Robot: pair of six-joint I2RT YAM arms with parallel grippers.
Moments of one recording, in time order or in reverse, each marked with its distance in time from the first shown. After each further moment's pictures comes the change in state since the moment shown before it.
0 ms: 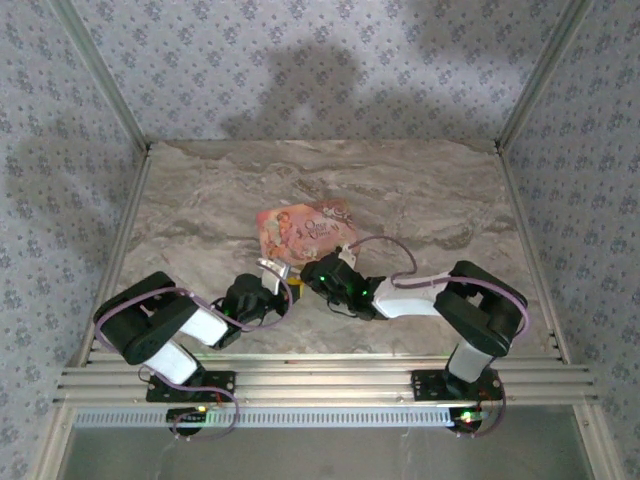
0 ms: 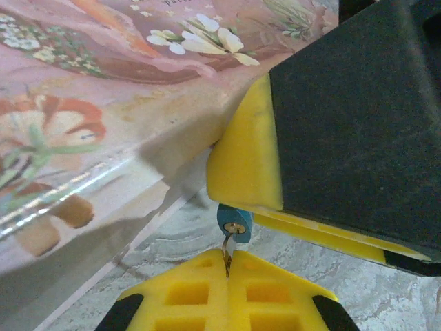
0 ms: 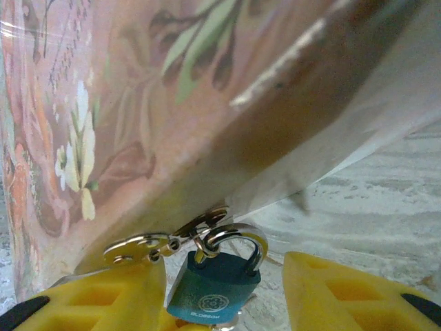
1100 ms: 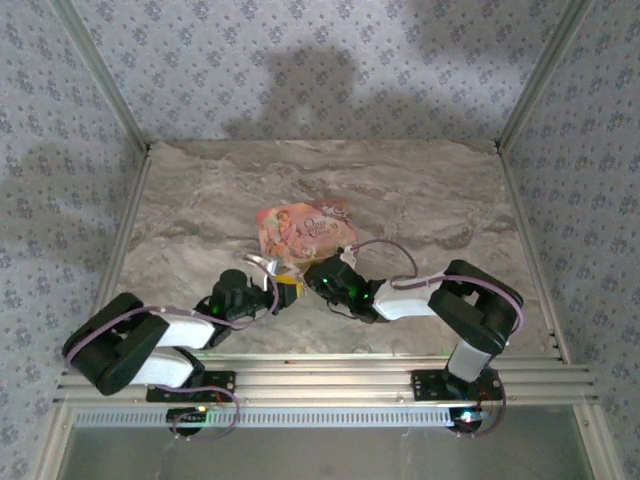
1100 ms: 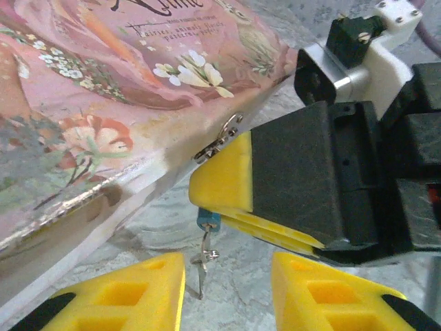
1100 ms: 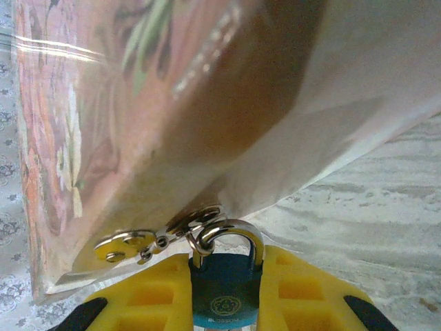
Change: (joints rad) left arm 0.138 -0.249 -0.024 -0.200 0.235 -0.108; right arm -0.005 0.017 -0.041 0.112 -0.005 0.035
